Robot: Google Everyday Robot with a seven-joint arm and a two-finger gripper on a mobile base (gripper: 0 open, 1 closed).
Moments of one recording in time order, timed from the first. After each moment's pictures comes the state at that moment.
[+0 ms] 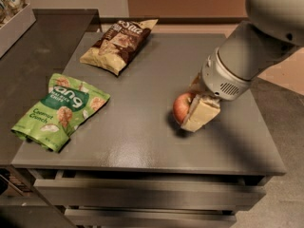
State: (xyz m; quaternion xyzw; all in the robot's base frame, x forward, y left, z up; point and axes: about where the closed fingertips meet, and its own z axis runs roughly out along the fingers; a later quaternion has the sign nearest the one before) arm 0.459 -0.093 0.885 -0.64 0.74 0.10 0.19
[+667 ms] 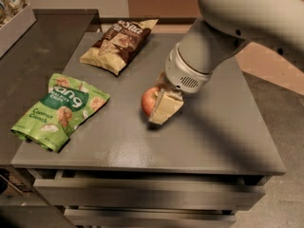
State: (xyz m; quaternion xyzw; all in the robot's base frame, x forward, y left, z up) arm 0.481 -0.021 0.886 -0.66 0.71 0.12 0.21
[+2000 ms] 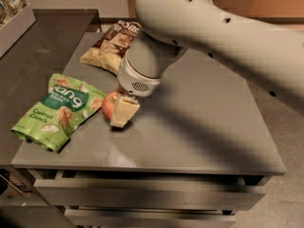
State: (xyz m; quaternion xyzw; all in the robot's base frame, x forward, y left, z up) arm 0.487 0.078 0.869 -0.71 0.66 0.13 0.21
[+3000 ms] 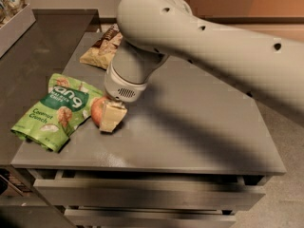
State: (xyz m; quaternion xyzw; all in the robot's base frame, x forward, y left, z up) arm 0.485 0.108 0.854 -0.72 0.65 0.13 0.21
